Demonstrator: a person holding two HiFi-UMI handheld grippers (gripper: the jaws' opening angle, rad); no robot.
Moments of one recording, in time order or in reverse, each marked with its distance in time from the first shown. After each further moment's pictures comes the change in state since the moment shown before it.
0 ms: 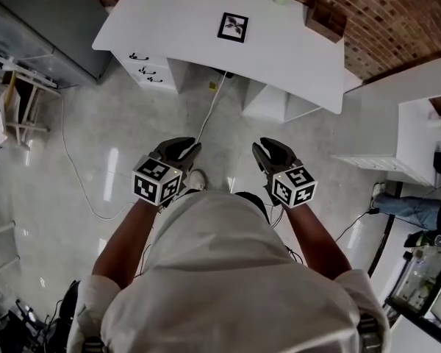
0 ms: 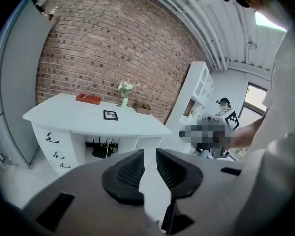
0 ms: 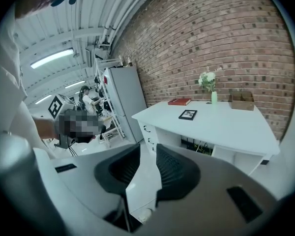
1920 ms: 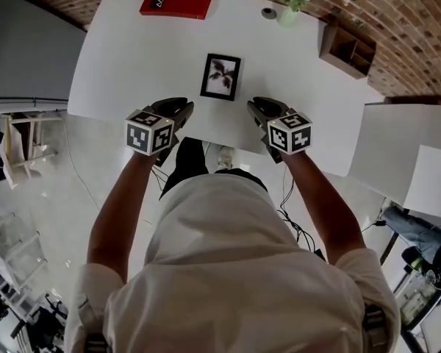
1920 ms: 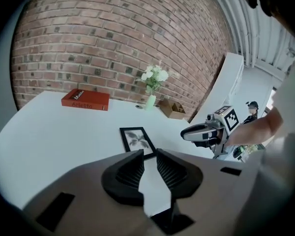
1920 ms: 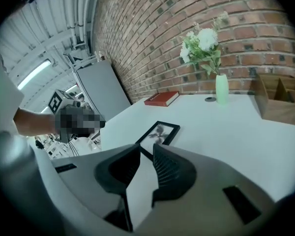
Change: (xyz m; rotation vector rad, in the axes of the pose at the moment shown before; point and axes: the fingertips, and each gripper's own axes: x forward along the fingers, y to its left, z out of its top) left arm 0.297 0.271 0.215 -0.055 0.173 0.056; right arm 0.294 -0.320 0.150 0.126 0.133 0.085
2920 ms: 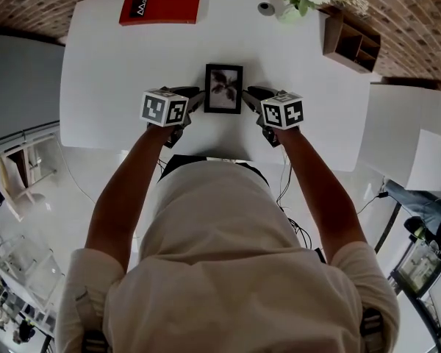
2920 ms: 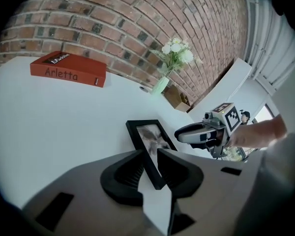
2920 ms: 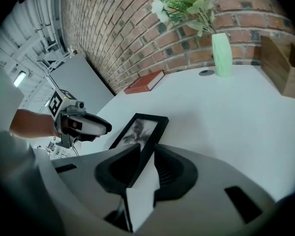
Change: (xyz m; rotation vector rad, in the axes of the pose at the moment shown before) left arm 0.118 0.078 0.005 -0.098 0.204 -0.198; right arm 0.104 -0.059 -0.003 0.189 0.159 -0.056
